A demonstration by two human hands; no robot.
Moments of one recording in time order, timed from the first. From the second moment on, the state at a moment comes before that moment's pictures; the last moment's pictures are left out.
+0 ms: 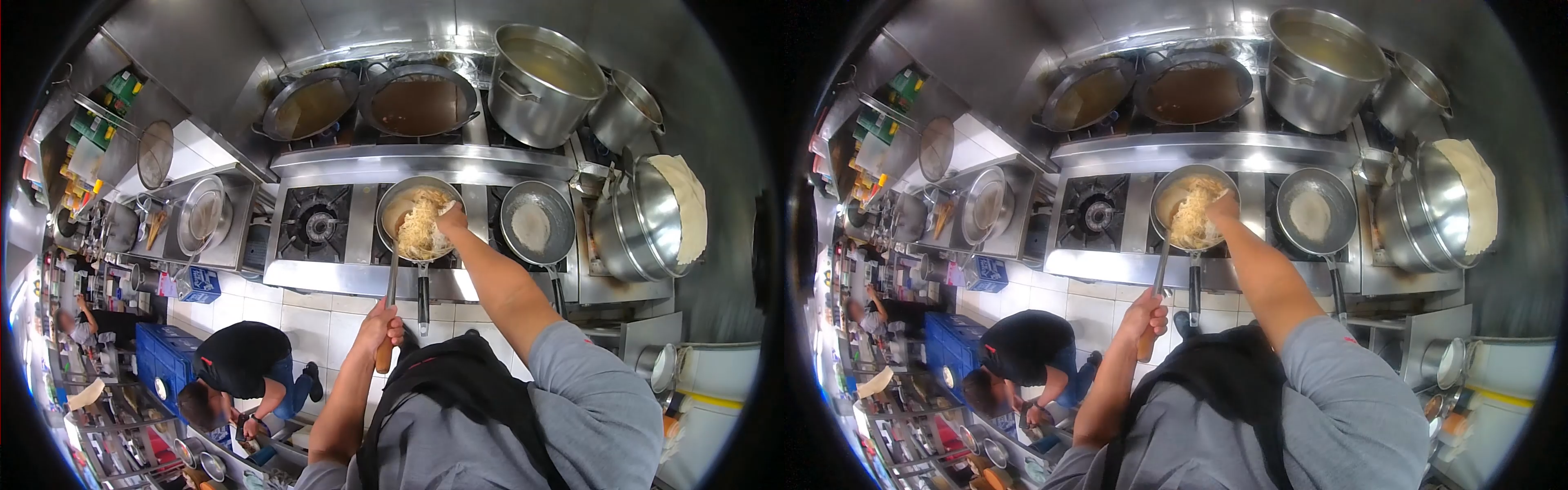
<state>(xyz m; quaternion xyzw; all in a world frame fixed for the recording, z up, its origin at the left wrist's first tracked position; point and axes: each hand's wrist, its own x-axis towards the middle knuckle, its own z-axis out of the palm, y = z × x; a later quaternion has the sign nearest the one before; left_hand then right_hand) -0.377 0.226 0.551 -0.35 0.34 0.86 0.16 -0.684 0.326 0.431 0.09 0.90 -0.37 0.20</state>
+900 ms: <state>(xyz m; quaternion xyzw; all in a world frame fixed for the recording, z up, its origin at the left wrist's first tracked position) -0.383 0.227 0.609 -0.32 0.55 0.75 0.17 -0.669 0.339 0.424 -0.23 0.97 -0.05 0.05</state>
